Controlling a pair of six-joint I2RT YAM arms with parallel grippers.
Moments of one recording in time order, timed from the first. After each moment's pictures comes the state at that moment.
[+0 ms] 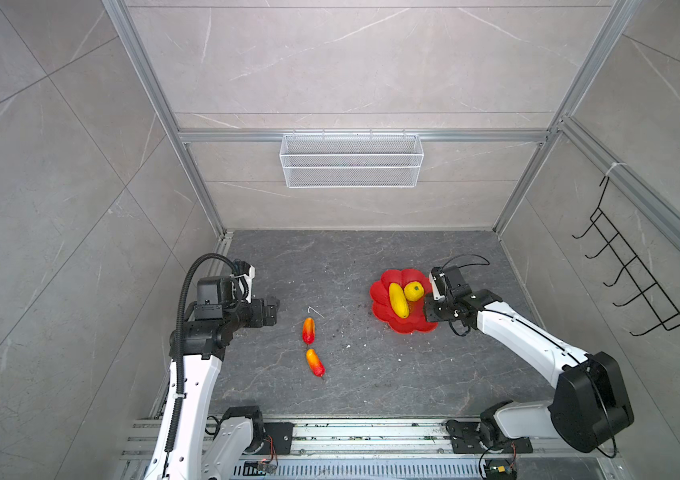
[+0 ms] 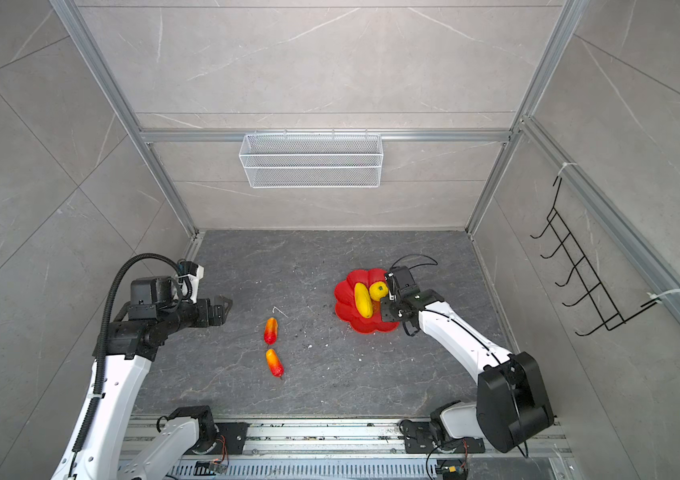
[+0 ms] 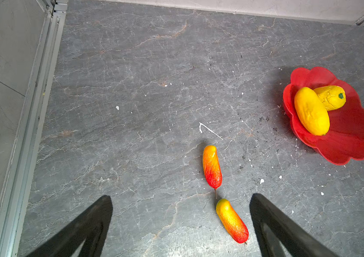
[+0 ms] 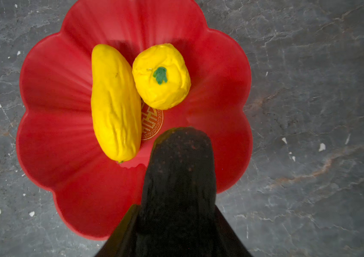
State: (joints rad) left arm 0.02 0.90 1.04 -0.92 0.22 0.02; right arm 0.38 1.39 0.95 -0.60 0.10 0.28
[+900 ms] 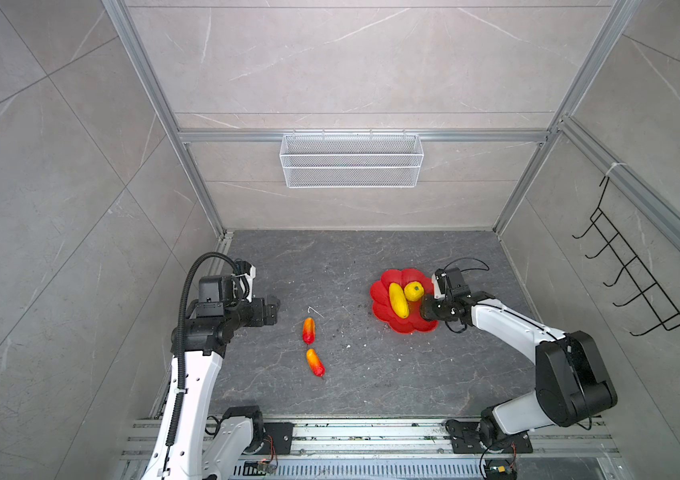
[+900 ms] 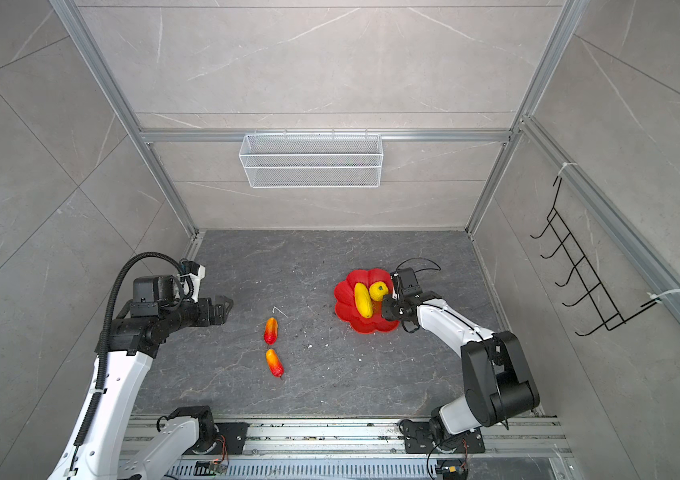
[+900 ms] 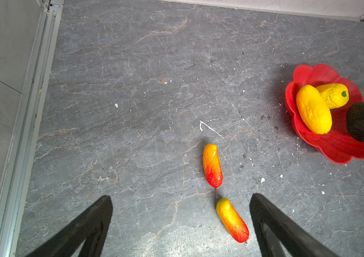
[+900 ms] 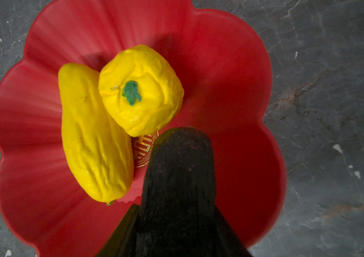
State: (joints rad) left arm 0.02 0.92 1.04 -0.92 0.22 0.02; right arm 0.29 1.51 0.89 -0.41 -0.02 0.38
